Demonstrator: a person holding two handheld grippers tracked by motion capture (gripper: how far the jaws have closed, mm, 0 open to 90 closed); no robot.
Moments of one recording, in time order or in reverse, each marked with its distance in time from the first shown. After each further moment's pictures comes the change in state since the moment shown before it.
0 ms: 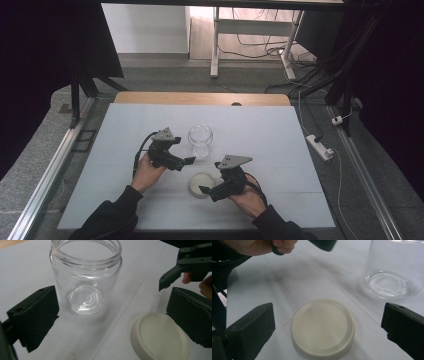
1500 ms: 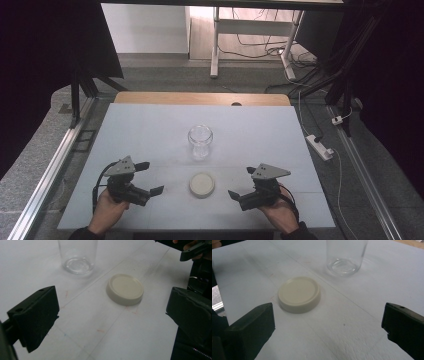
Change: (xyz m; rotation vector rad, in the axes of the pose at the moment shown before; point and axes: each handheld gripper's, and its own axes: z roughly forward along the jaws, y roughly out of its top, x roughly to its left) left arm -0.048 -0.072 -0.105 -0.047 0.053 -0.034; right arm 0.000 -0.030 -0.087 -0.026 -0.182 0.030
